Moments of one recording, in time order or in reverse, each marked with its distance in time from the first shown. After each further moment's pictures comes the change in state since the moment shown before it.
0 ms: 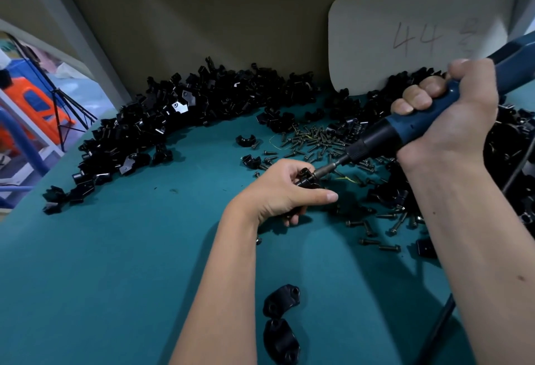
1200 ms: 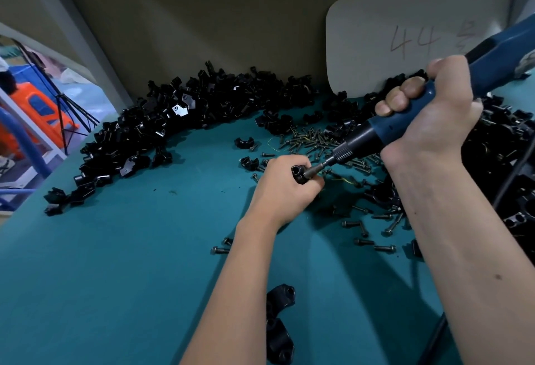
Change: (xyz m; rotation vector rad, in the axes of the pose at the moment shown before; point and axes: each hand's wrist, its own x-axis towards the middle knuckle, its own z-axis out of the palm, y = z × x) left_hand 0.013 -0.011 0.025 0.279 0.487 0.230; right_hand -0.005 0.008 0.008 -0.058 0.014 -0.082
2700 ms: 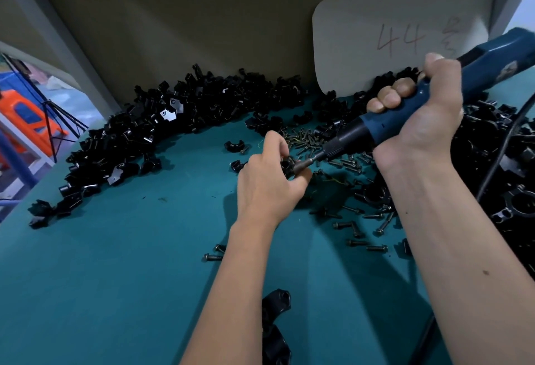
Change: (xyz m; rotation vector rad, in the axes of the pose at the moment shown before) left_hand -0.002 0.013 -0.002 0.341 0.319 0.142; right_hand 0.006 -0.001 -0.007 0.100 0.012 0.084
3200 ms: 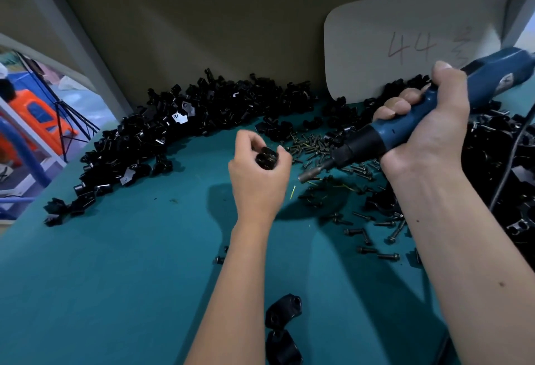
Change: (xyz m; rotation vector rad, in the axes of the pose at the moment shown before) left_hand 0.015 -0.016 -0.008 -0.372 0.287 -0.217; right_hand 0.001 0.003 0.003 0.028 0.057 0.131
